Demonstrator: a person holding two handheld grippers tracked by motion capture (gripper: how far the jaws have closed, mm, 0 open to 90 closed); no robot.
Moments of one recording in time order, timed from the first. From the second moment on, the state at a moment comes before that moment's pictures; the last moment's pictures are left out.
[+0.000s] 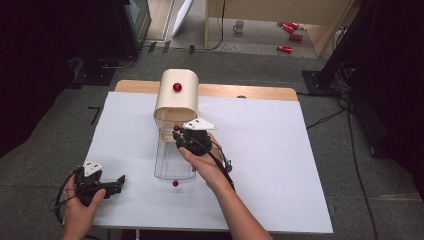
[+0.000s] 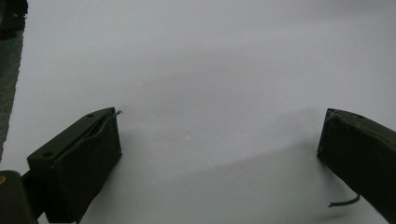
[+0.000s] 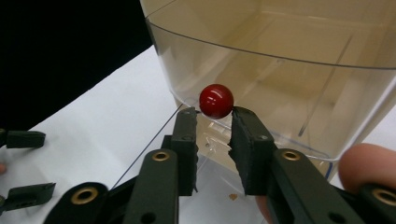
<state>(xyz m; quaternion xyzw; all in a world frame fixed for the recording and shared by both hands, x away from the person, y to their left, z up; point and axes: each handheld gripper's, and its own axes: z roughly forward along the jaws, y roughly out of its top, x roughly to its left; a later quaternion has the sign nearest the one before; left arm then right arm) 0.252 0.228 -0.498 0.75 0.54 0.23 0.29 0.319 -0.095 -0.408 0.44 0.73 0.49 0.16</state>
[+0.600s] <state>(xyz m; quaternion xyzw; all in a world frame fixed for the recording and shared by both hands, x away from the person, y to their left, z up) 0.252 0.228 -0.498 0.75 0.54 0.23 0.29 0.283 -0.125 -0.418 0.43 0.74 0.50 0.15</state>
